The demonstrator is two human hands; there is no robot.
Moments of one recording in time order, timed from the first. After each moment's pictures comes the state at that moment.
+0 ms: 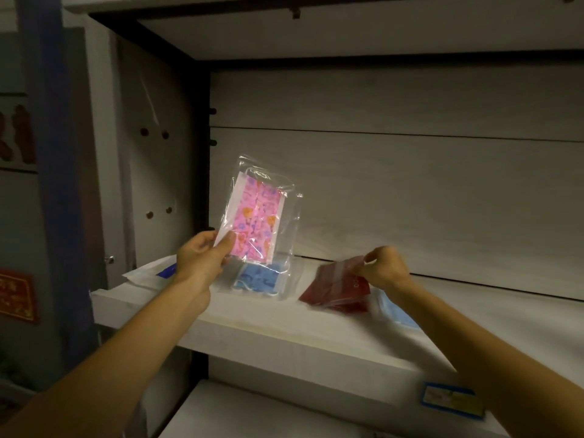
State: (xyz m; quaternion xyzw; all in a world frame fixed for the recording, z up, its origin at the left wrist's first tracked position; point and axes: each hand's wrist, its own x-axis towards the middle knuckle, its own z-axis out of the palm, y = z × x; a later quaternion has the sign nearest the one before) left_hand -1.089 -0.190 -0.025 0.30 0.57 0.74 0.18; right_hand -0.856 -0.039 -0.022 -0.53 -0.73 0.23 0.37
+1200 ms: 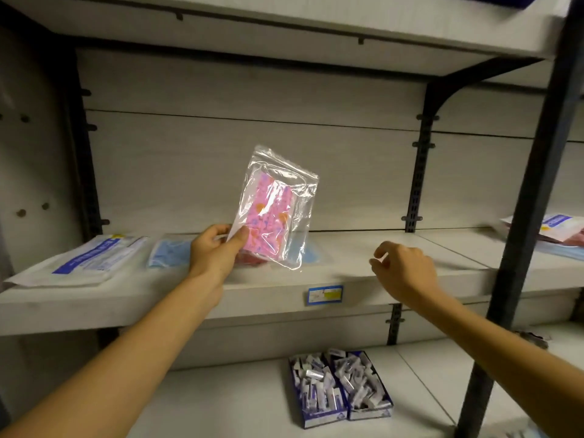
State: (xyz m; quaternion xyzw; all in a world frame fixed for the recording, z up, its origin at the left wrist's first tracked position) left_hand -0.950 -0.225 -0.025 0.44 0.48 0.69 0.31; right_hand -0.672 -0.193 -0.046 -0.67 -0.68 -0.08 0.30
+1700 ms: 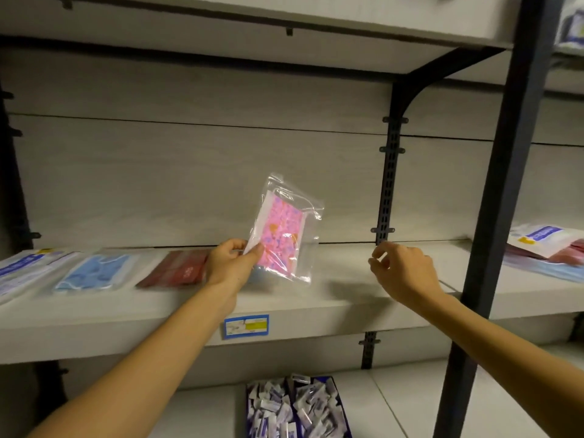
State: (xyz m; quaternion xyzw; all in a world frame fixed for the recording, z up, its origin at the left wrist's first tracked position) left_hand -0.815 -0.150 -0.029 0.46 0.54 0.63 0.32; right_hand -0.554 -0.136 -0.027 -0.64 -0.69 -0.08 0.32
